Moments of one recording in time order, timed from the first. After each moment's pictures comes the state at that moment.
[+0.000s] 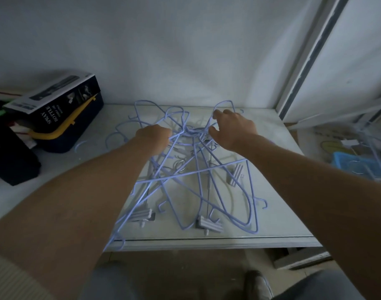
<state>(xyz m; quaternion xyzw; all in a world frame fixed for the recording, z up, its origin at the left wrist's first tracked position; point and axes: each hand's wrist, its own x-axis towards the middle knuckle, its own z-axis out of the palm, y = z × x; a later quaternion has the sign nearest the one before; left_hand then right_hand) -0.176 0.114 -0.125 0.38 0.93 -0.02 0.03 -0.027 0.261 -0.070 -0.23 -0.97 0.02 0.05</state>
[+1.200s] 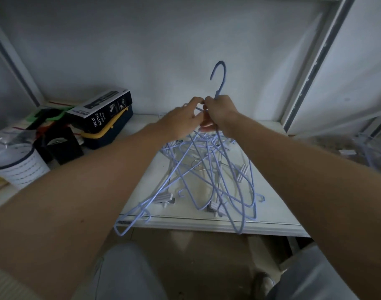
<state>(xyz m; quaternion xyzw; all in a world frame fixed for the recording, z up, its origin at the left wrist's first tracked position) -0.102 0.077 -0.015 0.43 0.85 0.30 0.07 -0.037 0.180 0.009 -0.30 -0.75 0.58 0.15</state>
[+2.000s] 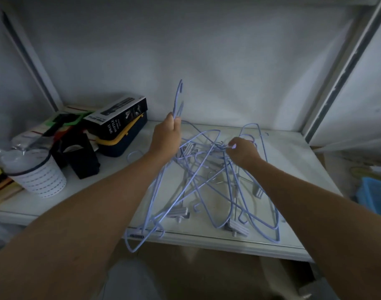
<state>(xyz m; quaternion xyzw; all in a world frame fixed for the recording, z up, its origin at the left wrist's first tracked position) -0.132 0.036 -0.051 0.21 0.87 0.45 -0.04 -0.041 0.213 -0.082 -0.31 -0.91 0.27 0.08</state>
